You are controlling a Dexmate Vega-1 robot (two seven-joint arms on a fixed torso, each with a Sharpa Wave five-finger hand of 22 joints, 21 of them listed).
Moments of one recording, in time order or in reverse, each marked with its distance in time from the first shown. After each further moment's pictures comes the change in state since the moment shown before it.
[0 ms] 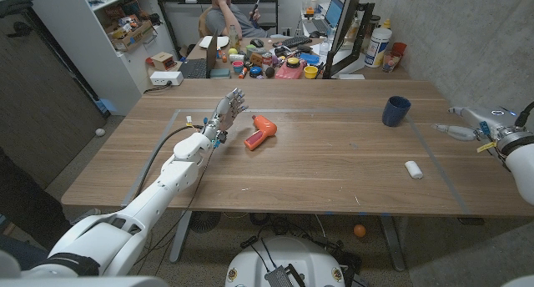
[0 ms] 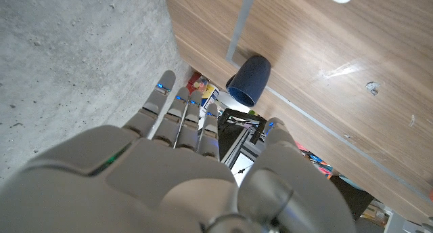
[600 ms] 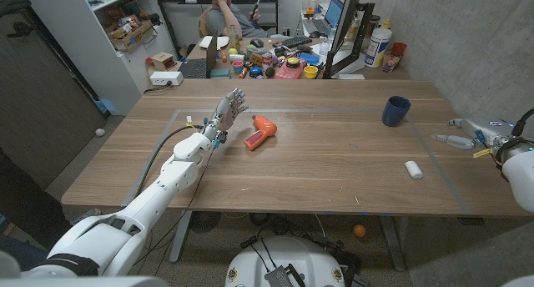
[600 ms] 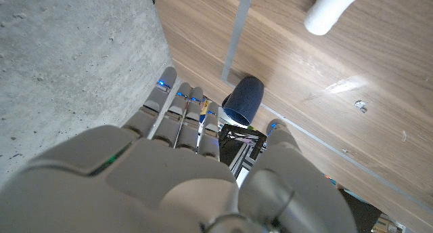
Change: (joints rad) left arm 0.007 0.005 0.000 -0.015 -0.002 0.007 -0.001; left_hand 0.000 0.000 0.000 0.000 0.000 0.000 0.000 0.000 0.000 0.000 0.000 0.000 0.000 0.000 0.000 0.000 0.000 0.000 0.000 -0.004 0.000; right arm 0.009 0.011 -0.054 -0.001 -0.013 -0.048 0.056; right_hand -0.011 -0.011 -0.016 0.000 0.008 0.013 0.005 0.004 0.000 0.043 -0.002 0.019 0.000 0.055 0.002 0.015 0.000 0.053 0.009 -0.004 0.003
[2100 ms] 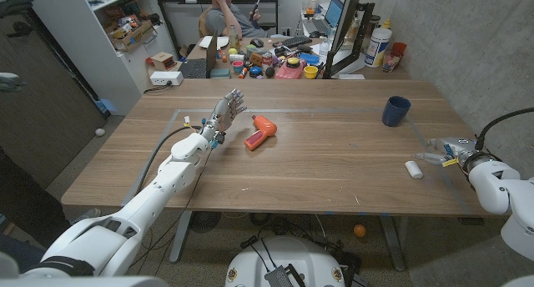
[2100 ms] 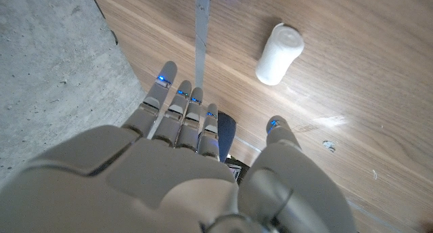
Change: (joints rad) left arm 0.008 0.017 0.000 -0.015 -0.008 0.015 0.003; left_hand 0.000 0.000 0.000 0.000 0.000 0.000 0.000 0.000 0.000 0.000 0.000 0.000 0.000 0.000 0.000 0.000 0.000 0.004 -0.004 -0.011 0.000; right arm 0.065 -0.203 -0.237 0.100 0.140 -0.188 -0.041; right_hand 0.034 0.003 0.004 -0.021 0.004 -0.017 -0.004 0.008 0.000 0.002 -0.009 -0.008 0.000 0.039 -0.007 -0.004 -0.001 0.062 0.013 0.000 0.000
